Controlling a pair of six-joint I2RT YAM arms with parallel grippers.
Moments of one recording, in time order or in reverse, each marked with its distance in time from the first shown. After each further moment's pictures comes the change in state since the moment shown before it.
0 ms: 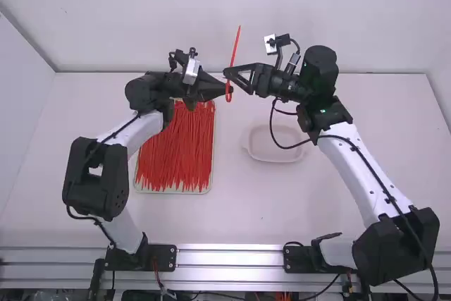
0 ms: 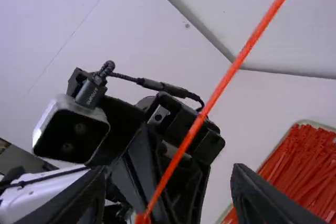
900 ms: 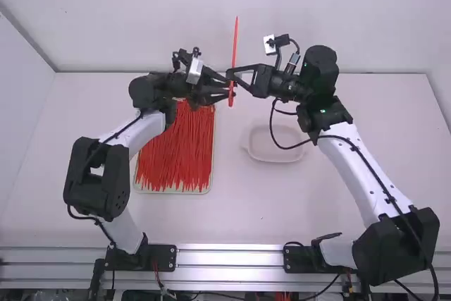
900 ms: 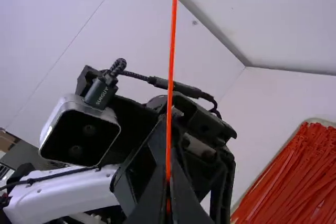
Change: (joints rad) left arm -0.016 0.001 0.000 -0.053 -0.029 0.031; right arm 0.000 0.000 0.000 0.009 -0.026 0.006
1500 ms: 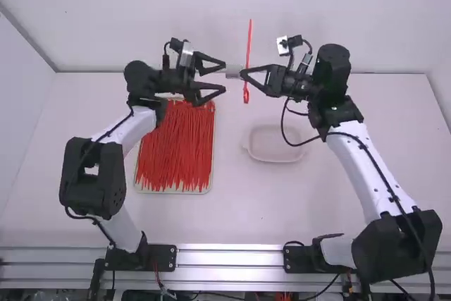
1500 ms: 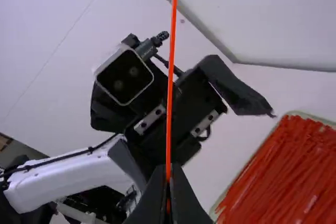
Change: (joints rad) left arm 0.099 0.000 0.000 -0.388 -0.080 0.033; right arm -0.111 0.000 0.000 -0.123 -0.071 -0.088
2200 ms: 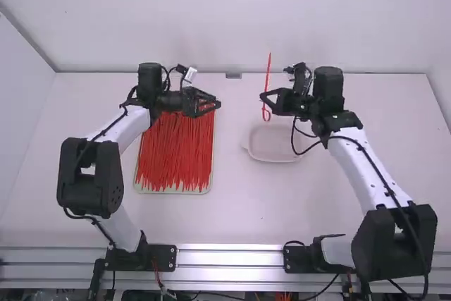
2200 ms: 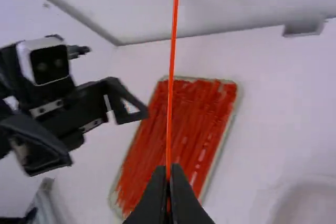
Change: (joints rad) left arm 0.043 0.000 0.001 -1.119 -0.063 0.548; right arm -0.050 0.000 -0.175 -0.220 0.333 -0.309
